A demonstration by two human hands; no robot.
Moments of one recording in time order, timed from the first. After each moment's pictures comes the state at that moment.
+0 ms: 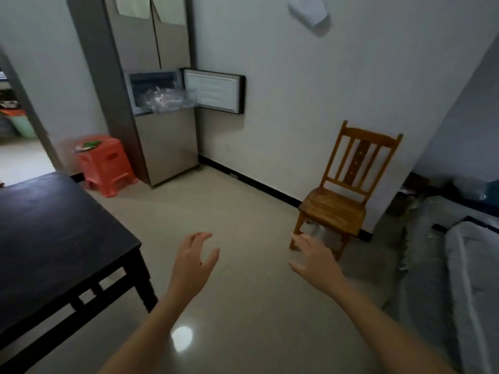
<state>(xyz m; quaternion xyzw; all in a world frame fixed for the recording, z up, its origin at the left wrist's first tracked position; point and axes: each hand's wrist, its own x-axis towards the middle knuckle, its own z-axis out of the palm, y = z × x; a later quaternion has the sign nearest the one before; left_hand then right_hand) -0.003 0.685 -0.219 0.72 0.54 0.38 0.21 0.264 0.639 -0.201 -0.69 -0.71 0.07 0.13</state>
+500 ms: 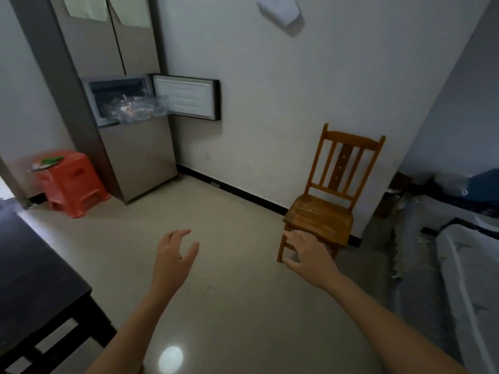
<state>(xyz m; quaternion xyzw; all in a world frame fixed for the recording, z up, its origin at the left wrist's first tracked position) 0.065 0.822 -0.228 0.70 0.55 0.41 0.19 0.348 0.747 -0.205 -0.70 -0.70 0.06 0.12</state>
